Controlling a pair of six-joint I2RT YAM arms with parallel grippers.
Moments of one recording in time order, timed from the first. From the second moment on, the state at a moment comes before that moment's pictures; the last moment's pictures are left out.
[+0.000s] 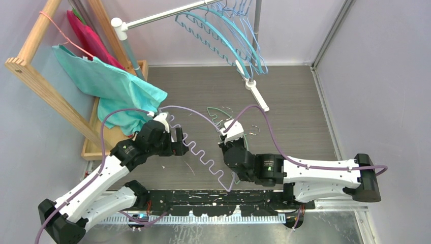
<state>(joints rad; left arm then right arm) -0.65 0.83 0.75 -0.71 -0.04 -0.61 1.39 1.08 0.85 -0.20 0.99 0.32</state>
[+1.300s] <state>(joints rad) -0.65 0.67 0.73 -0.76 0.24 -0.61 0.99 1.08 0.77 -0.01 0.99 0.05</state>
